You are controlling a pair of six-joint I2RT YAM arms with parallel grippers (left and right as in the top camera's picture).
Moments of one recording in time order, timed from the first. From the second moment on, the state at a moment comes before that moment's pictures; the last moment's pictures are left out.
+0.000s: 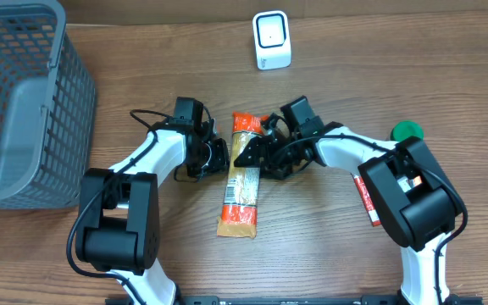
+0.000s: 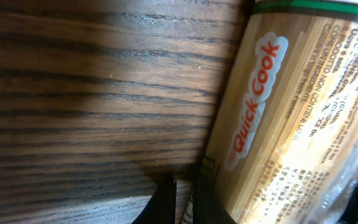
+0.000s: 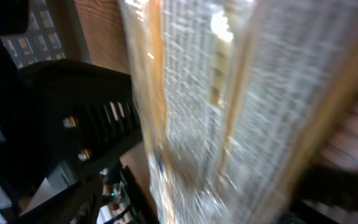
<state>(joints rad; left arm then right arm) -0.14 1.88 1.06 -0.61 0.37 -0.33 0.54 2.13 1.23 -0.16 -0.90 0.71</state>
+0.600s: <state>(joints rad) -0.13 1.88 1.06 -0.61 0.37 -0.33 0.58 2.13 1.22 -0.07 -0.76 0.83</state>
